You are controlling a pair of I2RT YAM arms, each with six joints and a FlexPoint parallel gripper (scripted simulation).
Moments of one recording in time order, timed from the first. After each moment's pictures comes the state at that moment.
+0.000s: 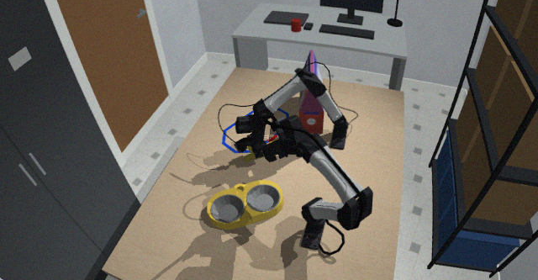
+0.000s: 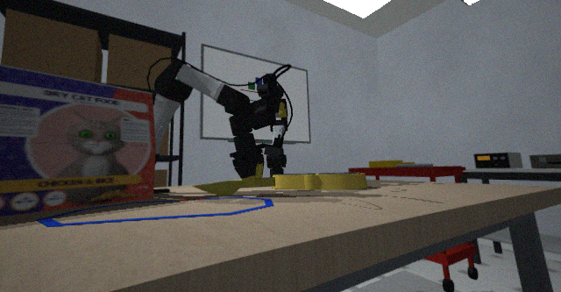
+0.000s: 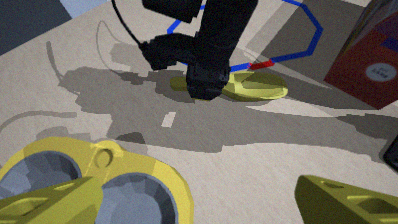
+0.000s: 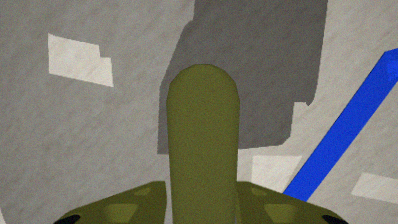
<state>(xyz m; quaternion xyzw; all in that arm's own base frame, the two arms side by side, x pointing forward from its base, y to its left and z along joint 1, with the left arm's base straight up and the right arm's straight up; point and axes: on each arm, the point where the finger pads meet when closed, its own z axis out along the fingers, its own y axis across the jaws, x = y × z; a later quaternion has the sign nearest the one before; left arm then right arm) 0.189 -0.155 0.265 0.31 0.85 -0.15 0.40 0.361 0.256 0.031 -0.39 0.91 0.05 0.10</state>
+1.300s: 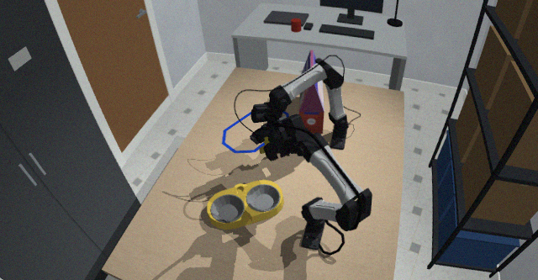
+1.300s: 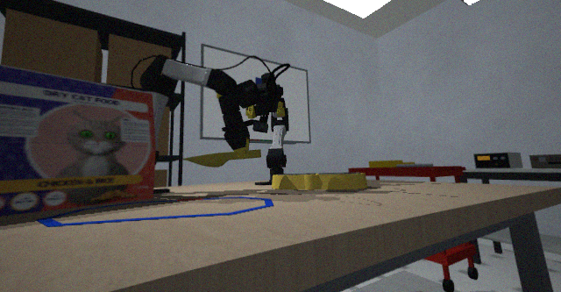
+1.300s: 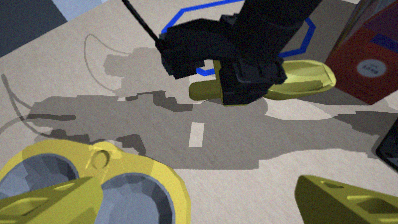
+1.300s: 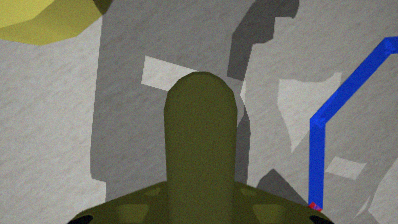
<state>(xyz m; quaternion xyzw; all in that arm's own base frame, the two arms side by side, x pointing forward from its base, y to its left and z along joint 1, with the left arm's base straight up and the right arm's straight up) 0.183 -0.158 0.269 0.32 0.84 -0.15 0.40 0.284 0.258 0.111 -0.47 0.87 0.06 0.11</state>
